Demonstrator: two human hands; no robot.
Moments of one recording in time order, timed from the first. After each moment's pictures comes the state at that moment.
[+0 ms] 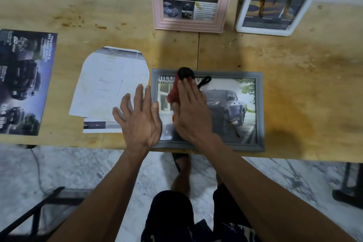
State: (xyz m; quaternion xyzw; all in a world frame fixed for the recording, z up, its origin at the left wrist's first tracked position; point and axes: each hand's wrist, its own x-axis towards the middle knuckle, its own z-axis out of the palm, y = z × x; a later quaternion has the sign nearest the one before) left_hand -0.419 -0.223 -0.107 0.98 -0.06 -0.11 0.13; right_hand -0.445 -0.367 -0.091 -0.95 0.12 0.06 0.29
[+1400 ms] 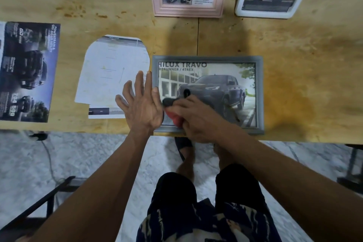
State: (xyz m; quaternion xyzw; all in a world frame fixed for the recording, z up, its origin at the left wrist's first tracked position) left_hand -0.421 -0.221 -0.108 0.98 -0.03 -0.10 0.14; right_hand -0.483 -0.387 -0.055 -0.93 -0.12 0.22 0.28
